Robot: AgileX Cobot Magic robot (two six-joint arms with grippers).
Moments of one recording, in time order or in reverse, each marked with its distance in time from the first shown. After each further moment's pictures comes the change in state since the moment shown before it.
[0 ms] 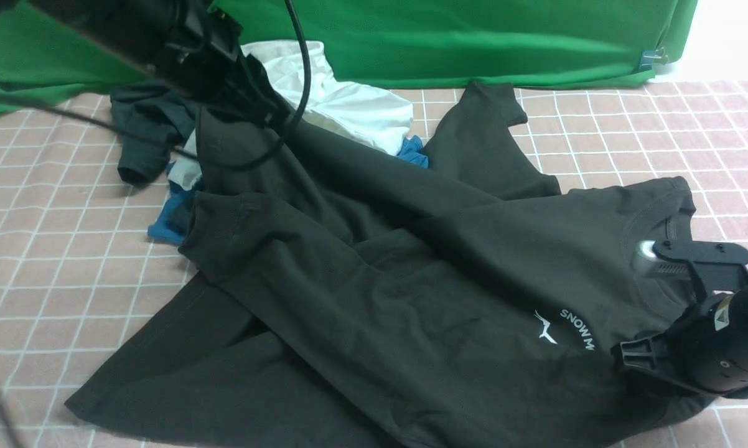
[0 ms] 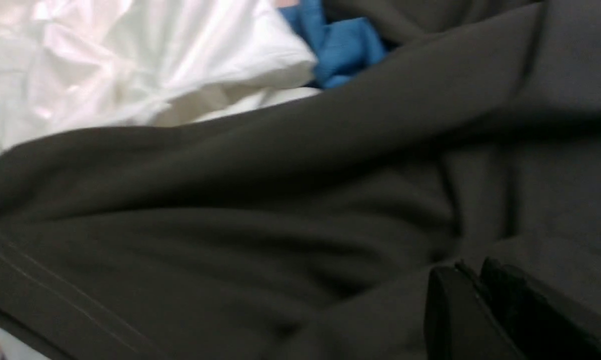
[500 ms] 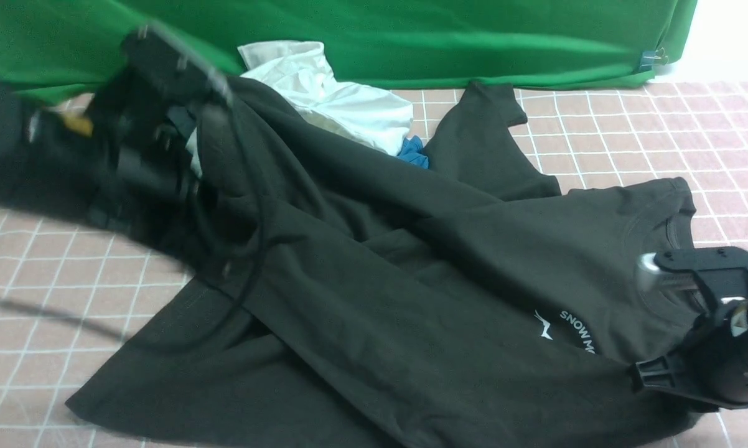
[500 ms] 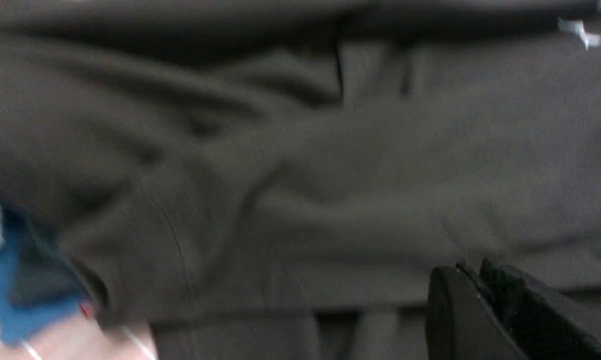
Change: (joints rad) right arm 0.000 -0.110 0.000 -0.005 0.152 -0.111; left arm -0.039 -0.411 0.542 -0.002 -0.154 -0.025
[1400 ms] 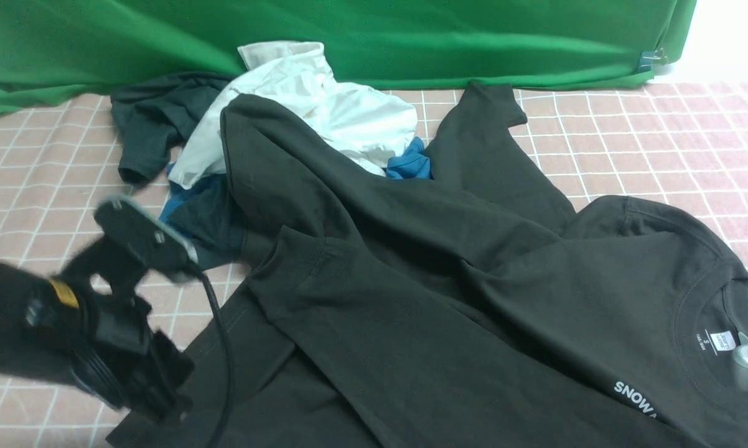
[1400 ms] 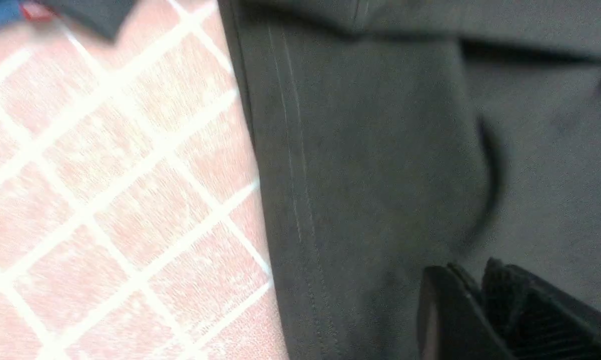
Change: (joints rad) right arm 0.000 -0.341 0.143 -0.073 0.393 0.046; left arm 0.000 -0.056 0.327 0.246 -0.106 -0.209
